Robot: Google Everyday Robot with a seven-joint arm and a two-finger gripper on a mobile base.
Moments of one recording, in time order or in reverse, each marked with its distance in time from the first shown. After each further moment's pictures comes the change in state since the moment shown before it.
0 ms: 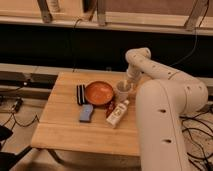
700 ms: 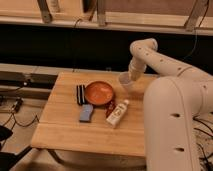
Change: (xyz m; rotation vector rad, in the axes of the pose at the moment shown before) arm -0.025 -0.012 -0.083 0.015 -0.193 0.012
